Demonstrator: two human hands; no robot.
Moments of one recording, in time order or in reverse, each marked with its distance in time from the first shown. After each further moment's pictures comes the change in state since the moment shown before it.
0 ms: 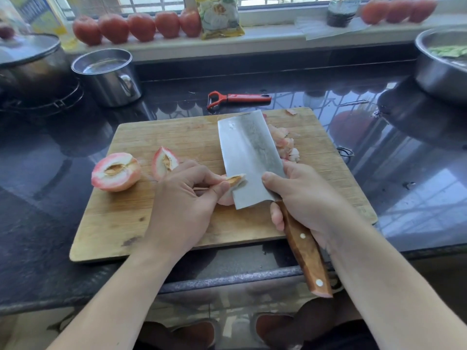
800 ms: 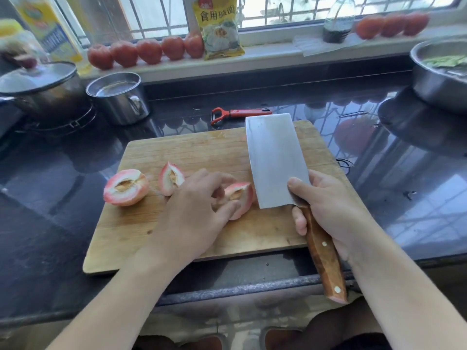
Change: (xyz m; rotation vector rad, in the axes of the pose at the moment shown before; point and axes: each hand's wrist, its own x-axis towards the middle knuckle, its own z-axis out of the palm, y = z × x) left_hand 0.006 0.022 -0.009 0.311 -0.212 0.052; right_hand -0.002 0.010 -0.027 0.120 0.100 -0.069
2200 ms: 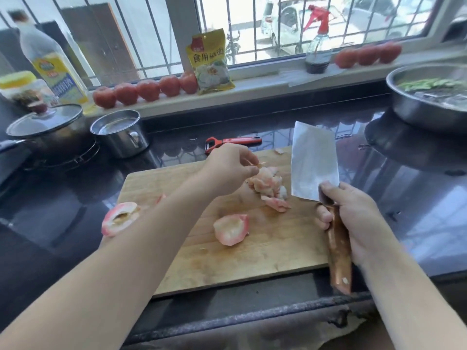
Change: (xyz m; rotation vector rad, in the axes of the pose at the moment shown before) left_hand 0.136 0.042 0.018 0.025 -0.196 -0.071; right_hand 0.014 -0.006 -0.054 0.400 0.232 0.007
